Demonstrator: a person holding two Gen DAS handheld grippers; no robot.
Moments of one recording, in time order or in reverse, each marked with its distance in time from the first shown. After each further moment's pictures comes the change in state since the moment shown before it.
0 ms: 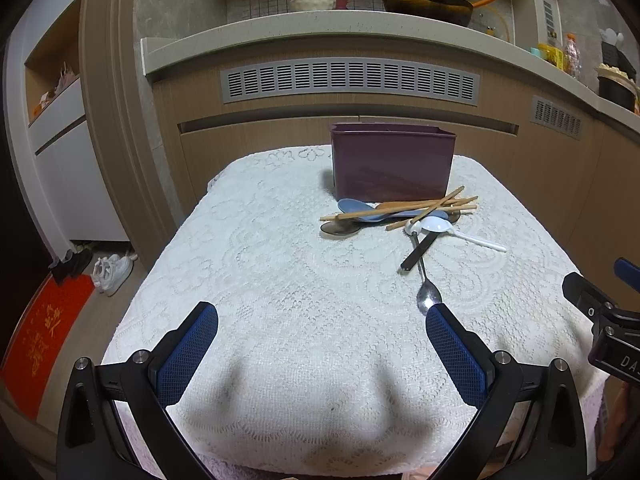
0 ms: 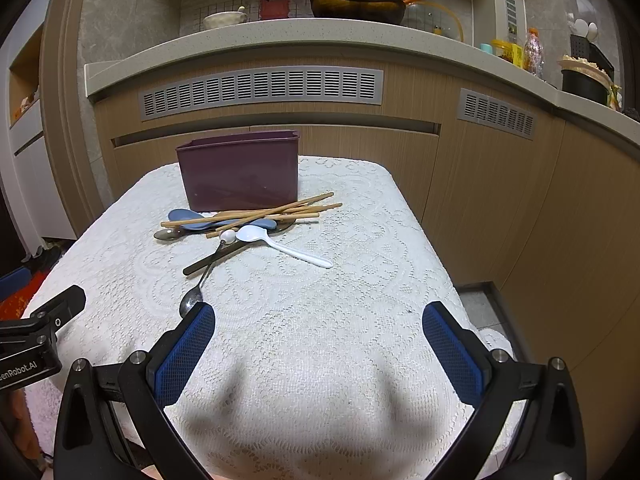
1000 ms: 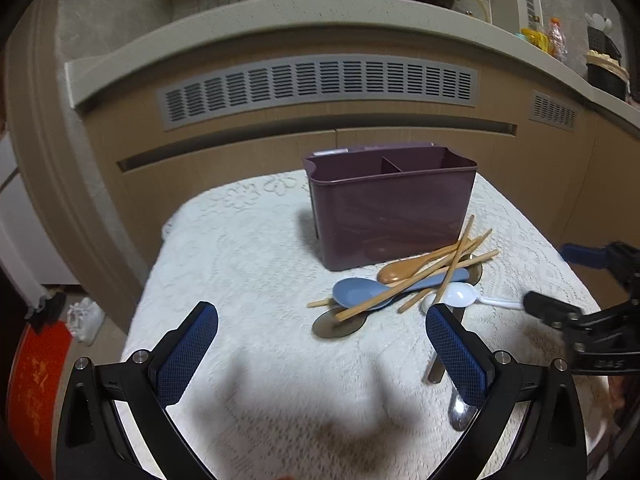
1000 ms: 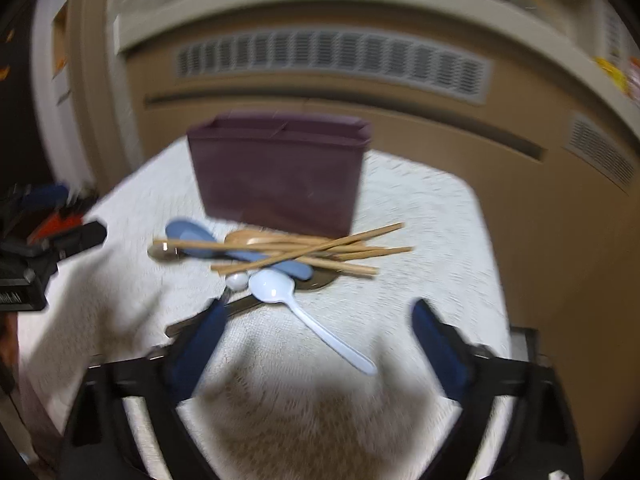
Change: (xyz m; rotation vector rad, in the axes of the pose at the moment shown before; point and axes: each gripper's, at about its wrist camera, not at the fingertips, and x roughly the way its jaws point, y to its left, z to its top) left arm 0.109 0.004 0.099 0.121 0.032 -0.119; right arm 0.134 0.026 0.079 -0.243 0.156 0.224
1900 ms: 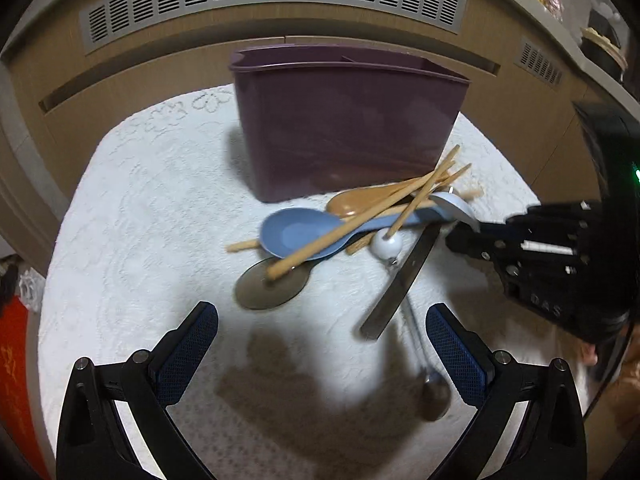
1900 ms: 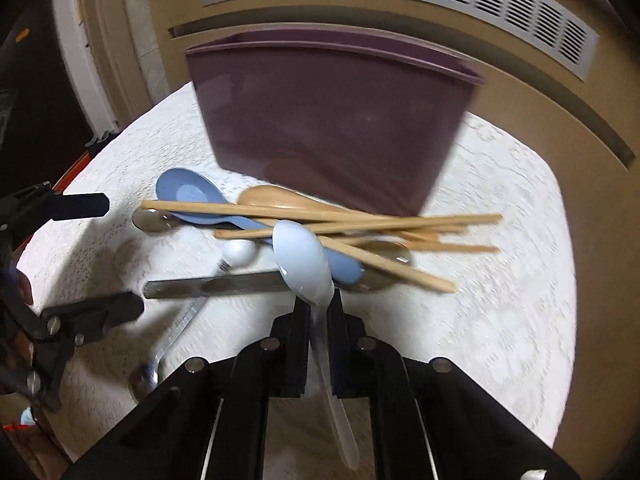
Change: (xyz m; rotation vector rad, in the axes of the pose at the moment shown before) left arm 0.073 -0.024 -0.011 -0.010 0.269 -0.191; right arm 0.072 0.001 0.013 -0.069 0.191 0.143
